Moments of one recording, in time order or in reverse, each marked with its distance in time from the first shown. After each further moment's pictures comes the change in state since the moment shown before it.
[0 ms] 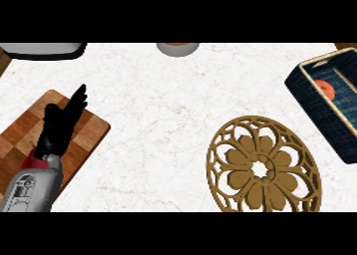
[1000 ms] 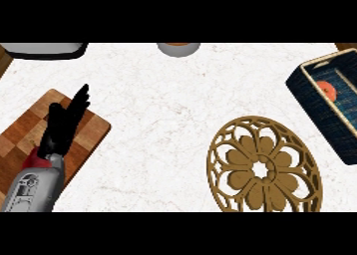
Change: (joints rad) left arm -0.005 -0.002 -0.017 0.005 0.002 0.013 0.006; right arm -0.025 0.194 0.330 -0.260 0.178 0.180 0.086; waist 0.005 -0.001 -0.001
